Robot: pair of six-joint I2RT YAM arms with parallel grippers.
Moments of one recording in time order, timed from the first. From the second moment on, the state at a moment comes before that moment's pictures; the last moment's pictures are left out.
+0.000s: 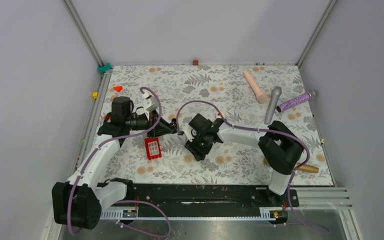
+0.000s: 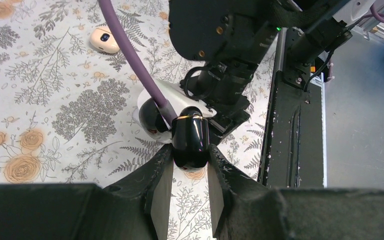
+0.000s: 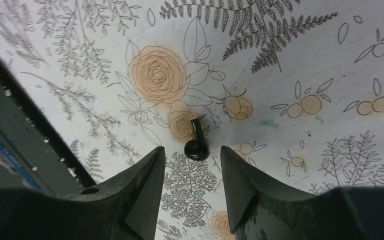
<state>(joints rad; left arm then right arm) -0.16 1.06 0.76 -0.30 1.15 0.26 0.92 1.80 1.12 -0.53 -0.24 -0.10</state>
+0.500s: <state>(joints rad) -0.16 1.06 0.76 -0.28 1.20 0.27 0.76 1.79 1.07 -0.48 -0.53 0.02</state>
